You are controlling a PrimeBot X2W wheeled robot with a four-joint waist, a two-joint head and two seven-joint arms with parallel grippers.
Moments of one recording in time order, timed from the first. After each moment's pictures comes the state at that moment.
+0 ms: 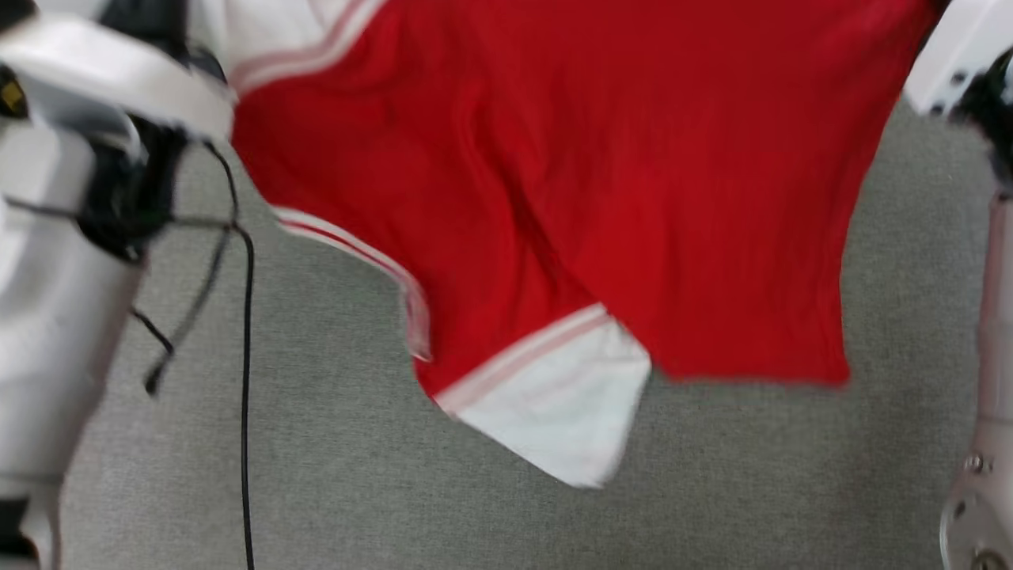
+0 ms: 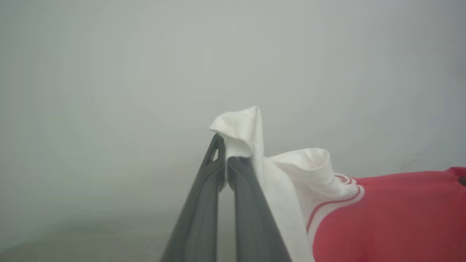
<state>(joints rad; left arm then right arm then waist) -0.97 0.52 -0.50 0.43 -0.94 0.01 -0.22 -0.96 -0.12 -0.17 0.40 0.14 0.13 0.53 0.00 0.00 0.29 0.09</state>
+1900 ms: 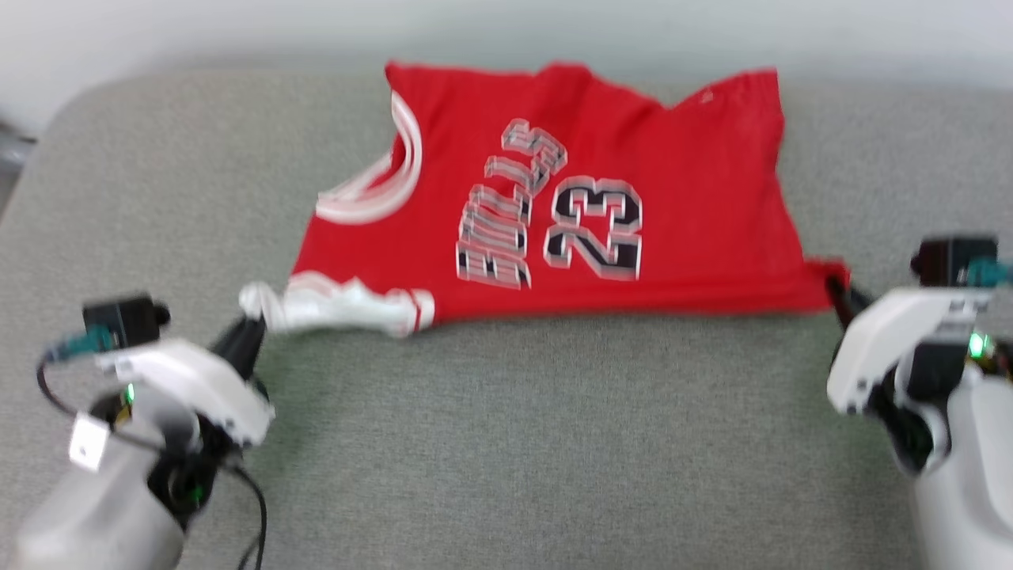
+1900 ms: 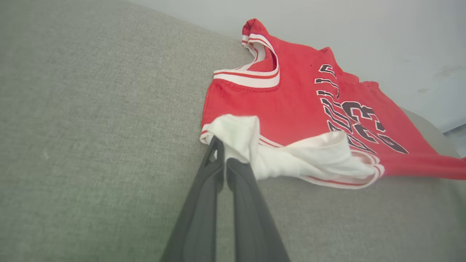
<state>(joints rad) -0.61 0.56 -0.70 0.67 -1.21 -0.10 -0.19 -0.49 -0.15 -0.11 0.47 0.23 0.13 0.31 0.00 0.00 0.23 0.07</state>
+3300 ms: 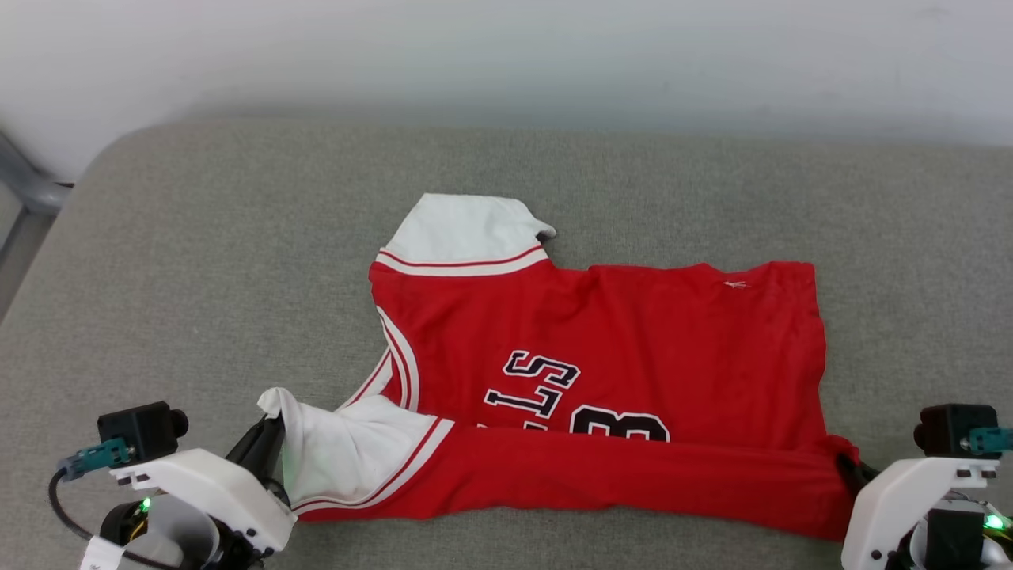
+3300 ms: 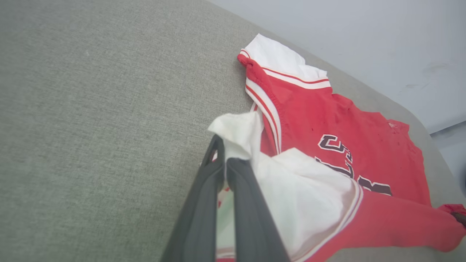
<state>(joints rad) -0.21 0.71 -0.66 0.10 -1.28 0.21 -0.19 0.02 -0.05 -0.20 -0.02 0.19 0.13 0.61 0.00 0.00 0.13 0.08</state>
